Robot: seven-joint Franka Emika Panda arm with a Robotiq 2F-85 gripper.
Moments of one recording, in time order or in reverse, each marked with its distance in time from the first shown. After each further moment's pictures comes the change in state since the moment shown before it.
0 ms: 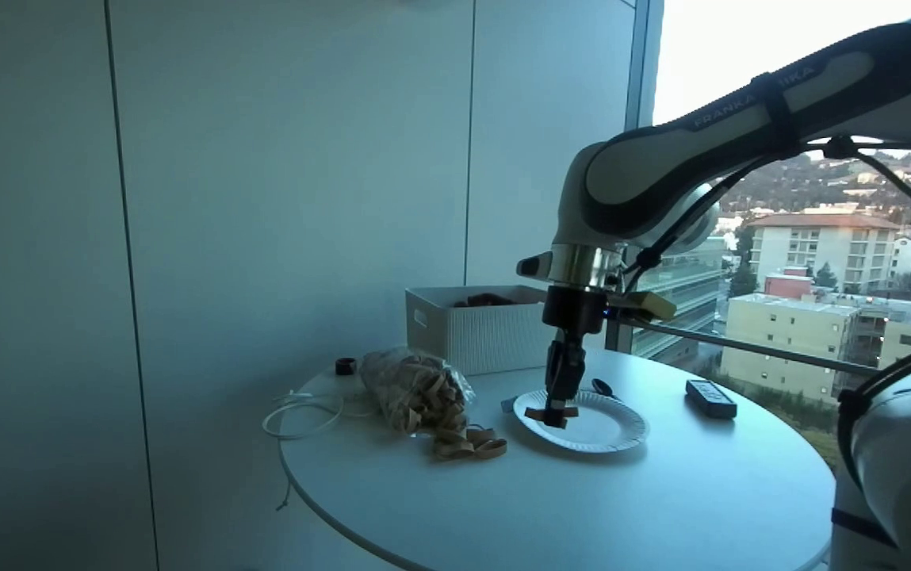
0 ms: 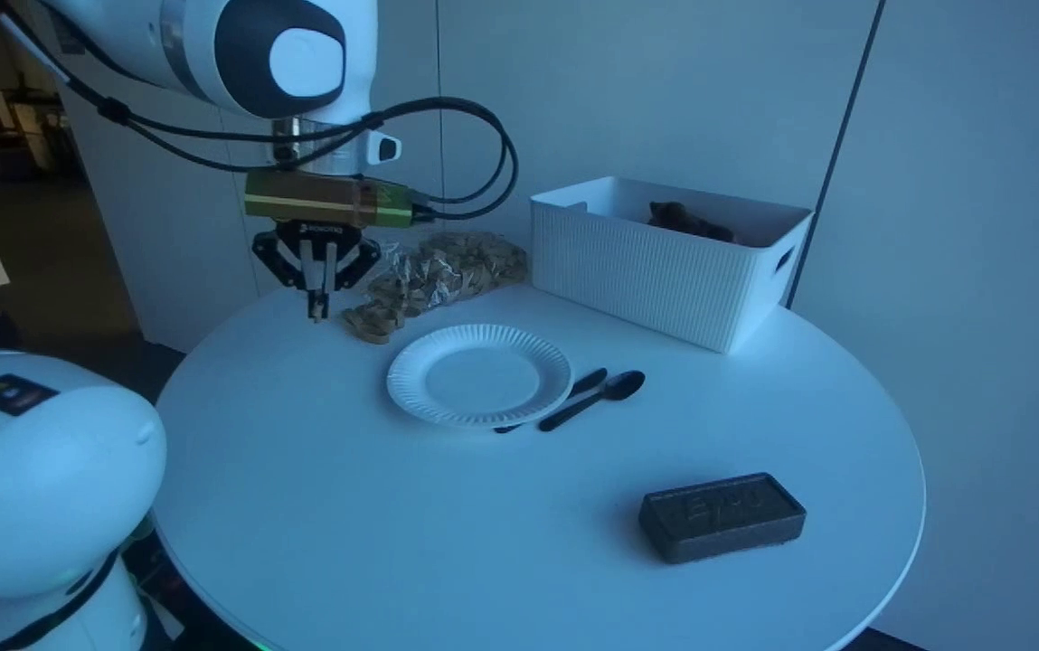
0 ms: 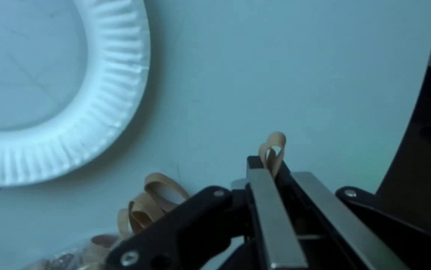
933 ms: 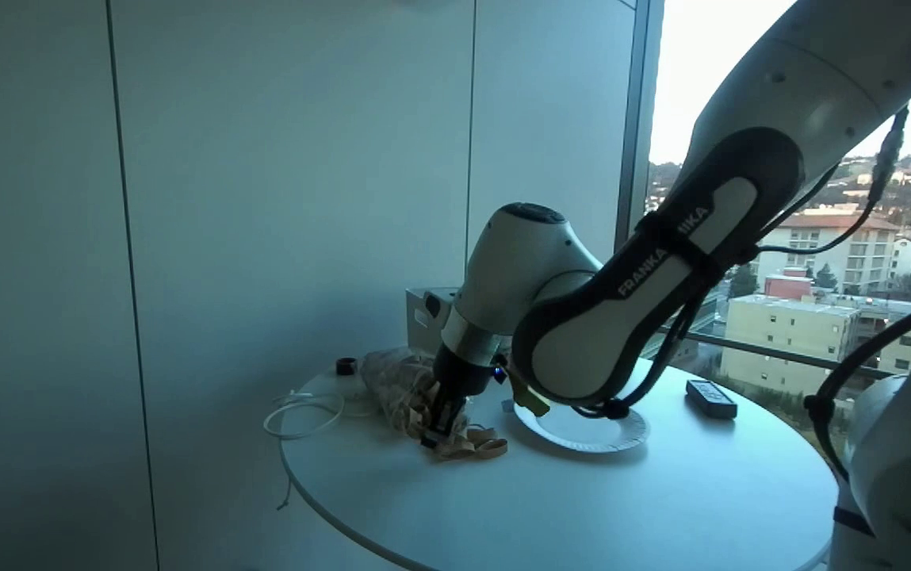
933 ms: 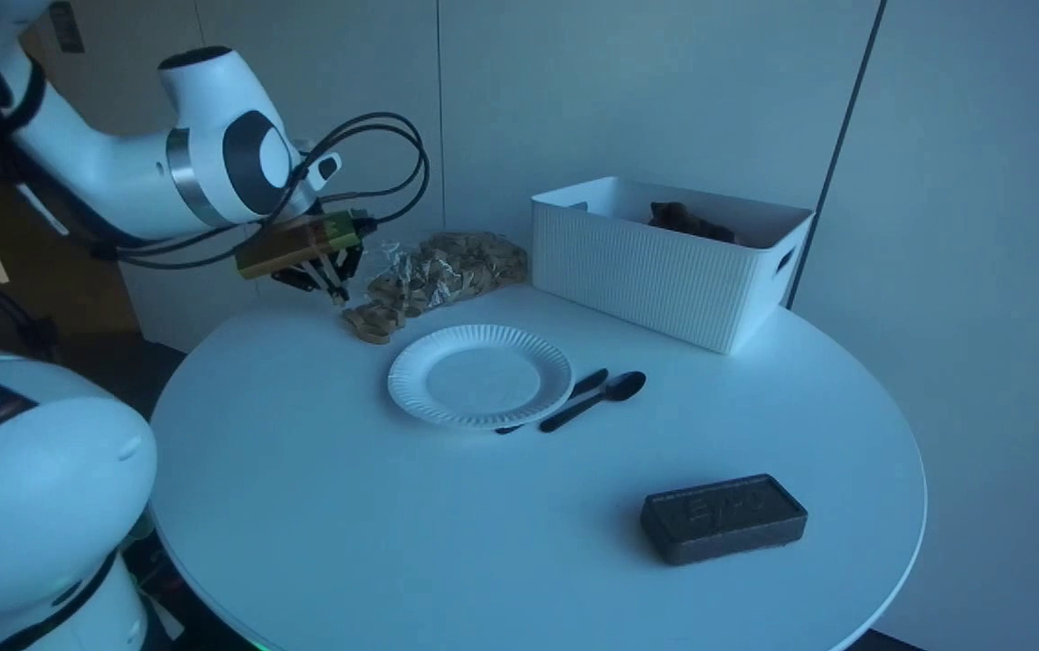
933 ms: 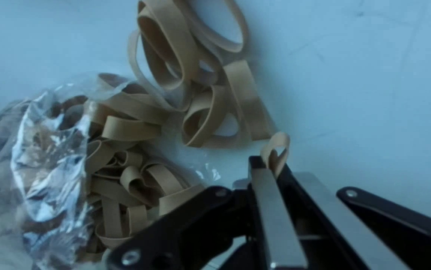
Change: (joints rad) arm -0.100 0.384 0.394 -0.028 -0.347 0.840 0.538
